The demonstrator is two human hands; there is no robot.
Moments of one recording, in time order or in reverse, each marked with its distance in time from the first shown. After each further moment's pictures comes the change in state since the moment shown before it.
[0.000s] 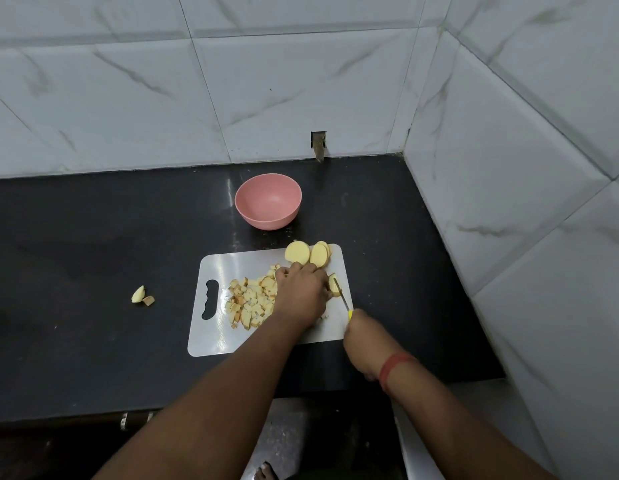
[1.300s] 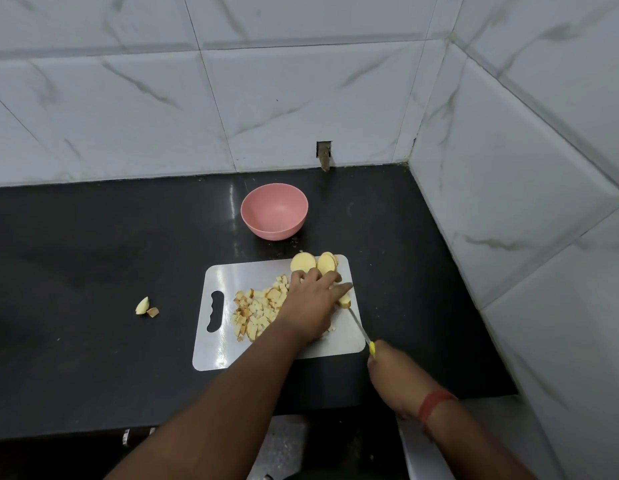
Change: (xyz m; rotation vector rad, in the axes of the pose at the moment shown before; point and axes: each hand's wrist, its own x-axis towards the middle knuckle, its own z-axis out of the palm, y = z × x) left_hand 0.007 -0.012 -0.002 0.170 -0.032 0.291; right_hand -0.019 0.021 0.003 0.526 -0.208 0.098
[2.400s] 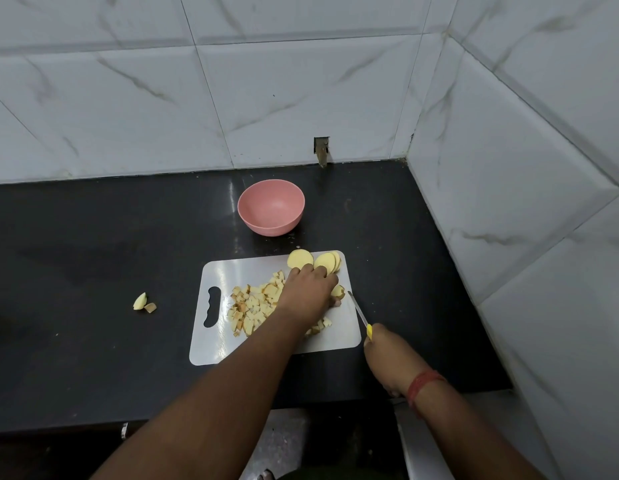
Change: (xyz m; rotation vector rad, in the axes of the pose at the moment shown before) left_hand 0.014 0.003 -0.003 0.061 -0.075 -0.062; right_hand 0.008 -0.007 -0.010 0.065 0.053 0.116
